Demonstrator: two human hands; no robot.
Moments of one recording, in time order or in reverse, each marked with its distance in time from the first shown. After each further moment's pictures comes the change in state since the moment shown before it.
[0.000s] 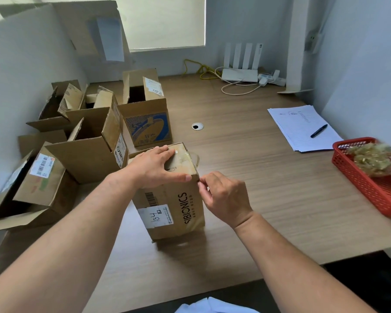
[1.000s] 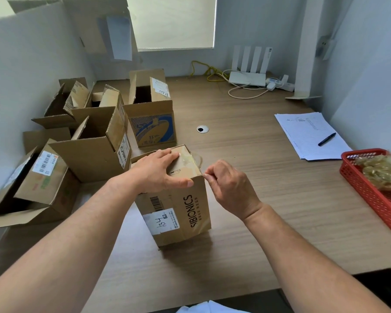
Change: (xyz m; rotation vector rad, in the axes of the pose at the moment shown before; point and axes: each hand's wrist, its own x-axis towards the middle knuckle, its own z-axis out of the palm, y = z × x) left_hand 0.005 -0.005 0.003 -0.052 -0.014 -0.009; right_hand 0.026 0.021 0.005 0.199 -0.136 -0.031
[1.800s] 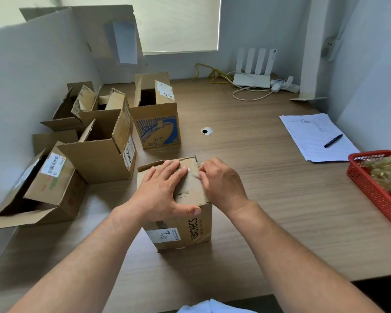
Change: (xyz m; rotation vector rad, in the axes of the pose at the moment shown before) left_hand -0.025 0.000 0.040 0.073 0.138 0.122; right_hand 0.028 -0.029 0.004 -0.008 -0.302 0.414
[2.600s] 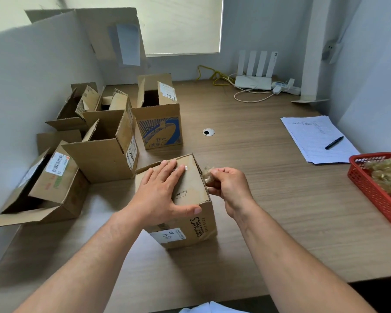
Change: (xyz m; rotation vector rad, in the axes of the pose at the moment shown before) left_hand -0.014 -0.002 0.001 -0.083 0.089 -0.026; right_hand -0.004 -0.001 0.000 1.164 -0.011 0.761
